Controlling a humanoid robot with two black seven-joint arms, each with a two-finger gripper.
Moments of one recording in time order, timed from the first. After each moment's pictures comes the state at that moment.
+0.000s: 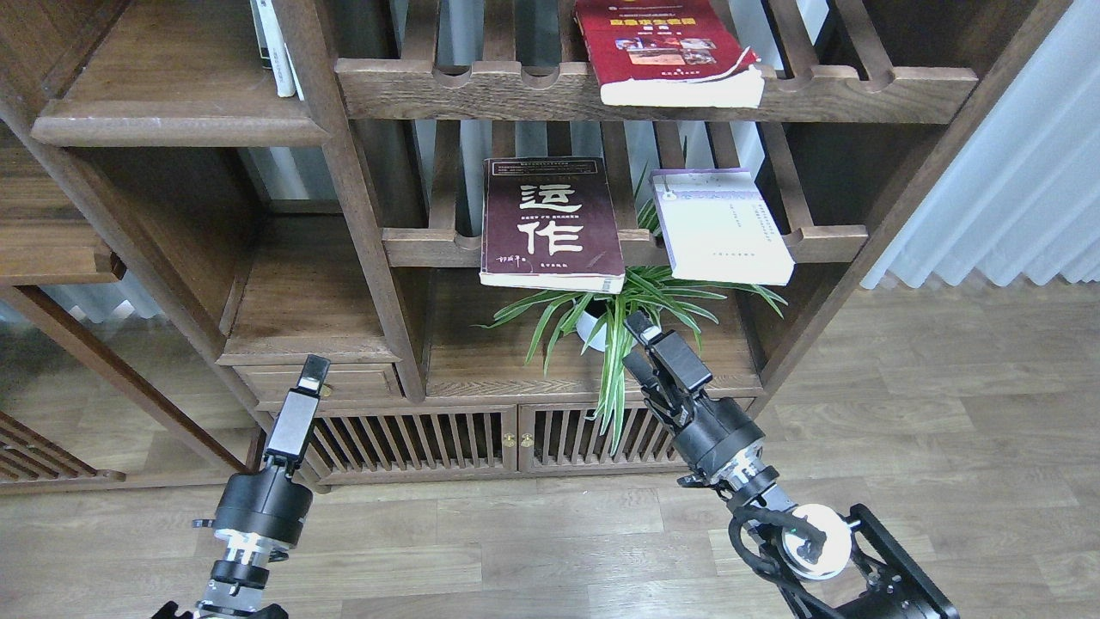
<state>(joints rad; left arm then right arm) 0.10 0.04 -1.09 -1.21 0.19 -0.49 -0.39 0.00 0.01 1.23 1.19 0.06 0.43 -0.22</state>
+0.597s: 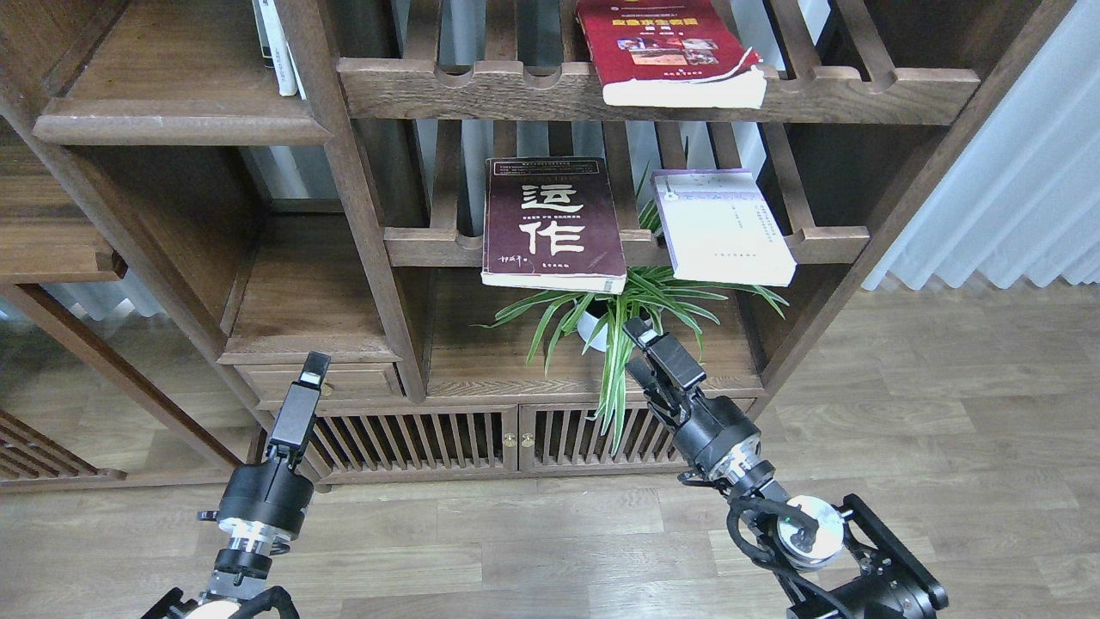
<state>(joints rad) 0.13 0.01 -1.14 -1.12 0.15 -0.49 -0.36 0.06 0.01 1.22 1.01 0.06 0.44 -0.21</state>
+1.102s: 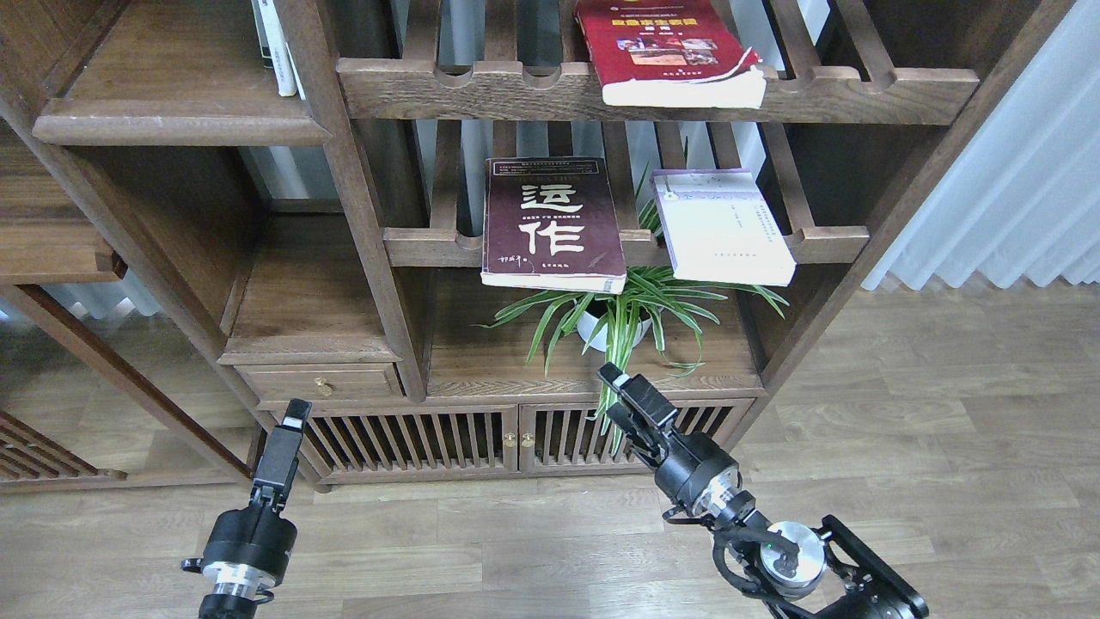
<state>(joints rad) 0.16 0.01 -1.15 -1.06 0.15 -0.49 -0.32 0.04 0.01 1.08 0.98 0.07 0.47 -0.21</state>
